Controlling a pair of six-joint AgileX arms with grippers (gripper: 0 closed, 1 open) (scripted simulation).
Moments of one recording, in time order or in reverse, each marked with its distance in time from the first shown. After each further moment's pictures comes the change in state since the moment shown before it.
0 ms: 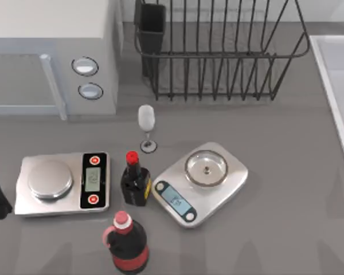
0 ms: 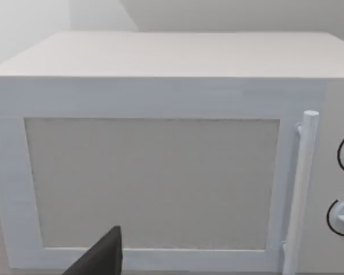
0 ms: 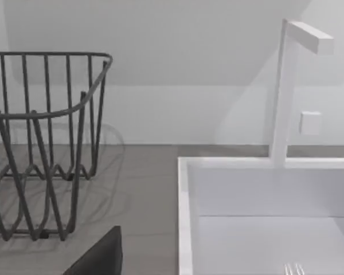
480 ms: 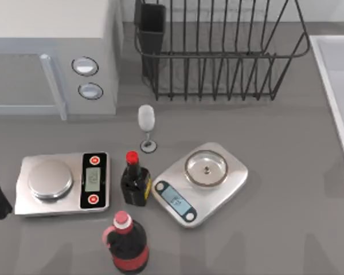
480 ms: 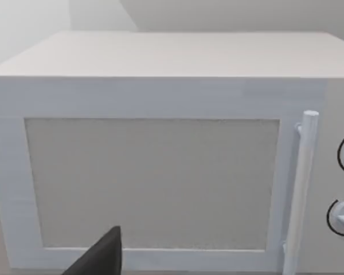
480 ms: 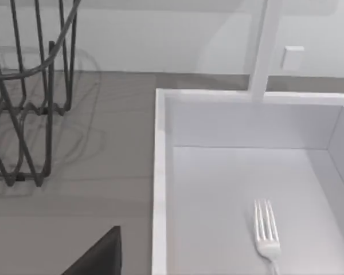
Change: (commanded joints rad) left arm 0.000 0.000 0.000 0.000 0.000 0.000; right arm -0.042 0.399 0.347 -0.206 0.002 -0.041
